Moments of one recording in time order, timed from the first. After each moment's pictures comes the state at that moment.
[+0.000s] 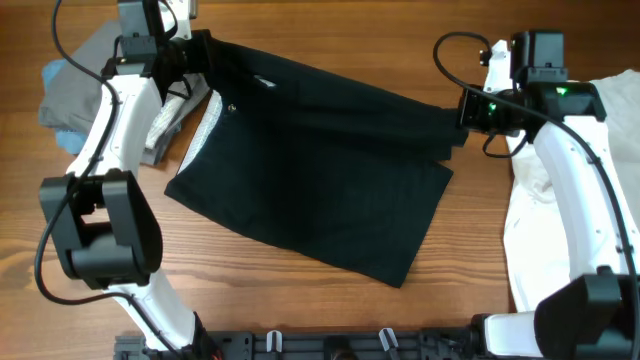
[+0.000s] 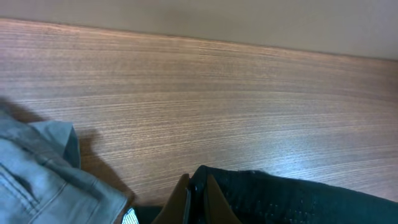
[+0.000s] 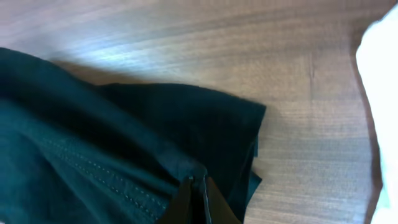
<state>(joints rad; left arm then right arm) 0.06 1.96 1.56 -0.36 0.38 -0.08 -0.02 1.58 1.40 -0.92 -0.22 0.15</state>
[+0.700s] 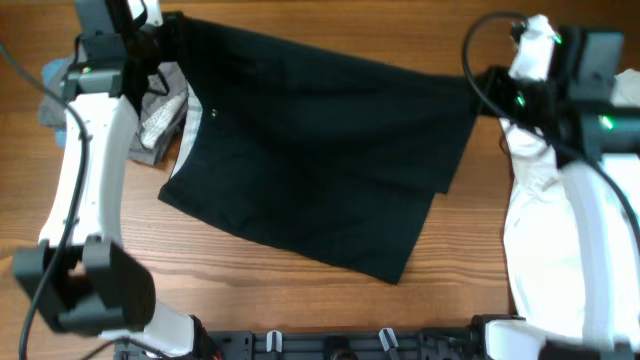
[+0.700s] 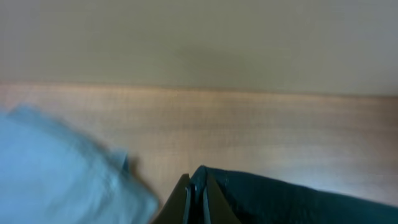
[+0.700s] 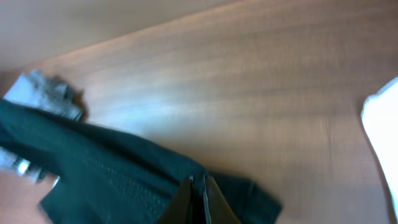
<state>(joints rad) 0.07 1.75 1.57 -0.40 0.26 -0.07 -0.02 1.46 1.48 -0.83 -0.30 0.23</state>
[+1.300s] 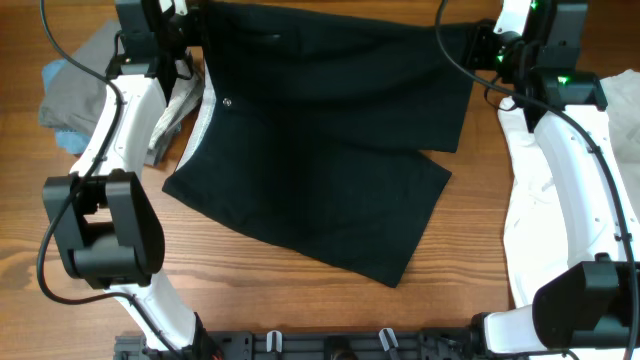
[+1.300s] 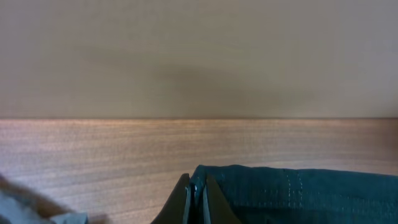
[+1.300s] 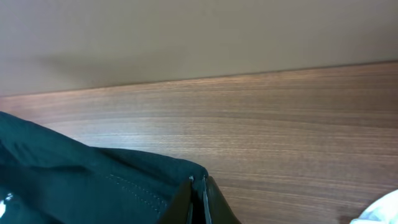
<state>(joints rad) 0.03 1.96 1.56 -0.05 0.32 -0.13 -0.02 1.63 1.47 -0.43 -0.22 0.13</state>
